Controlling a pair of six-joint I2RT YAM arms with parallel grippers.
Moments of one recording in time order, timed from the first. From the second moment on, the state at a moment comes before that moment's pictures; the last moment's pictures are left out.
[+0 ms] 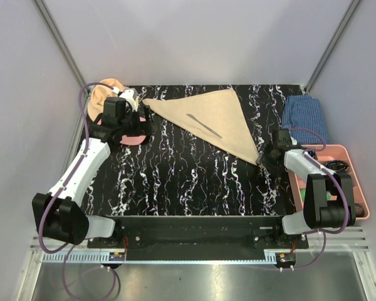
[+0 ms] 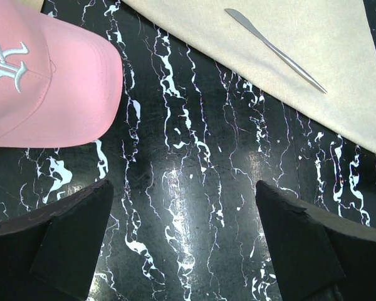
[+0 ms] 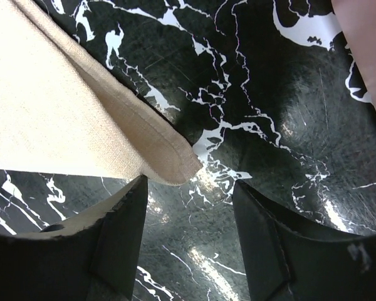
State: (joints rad) left arm -0.22 1.31 1.17 -0.51 0.12 -0.26; right arm 0.04 1.44 0.76 -0.44 0.09 0.65
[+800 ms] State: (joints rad) left arm -0.22 1.31 1.17 -0.51 0.12 -0.26; right arm 0.01 1.54 0.80 -0.36 0.09 0.66
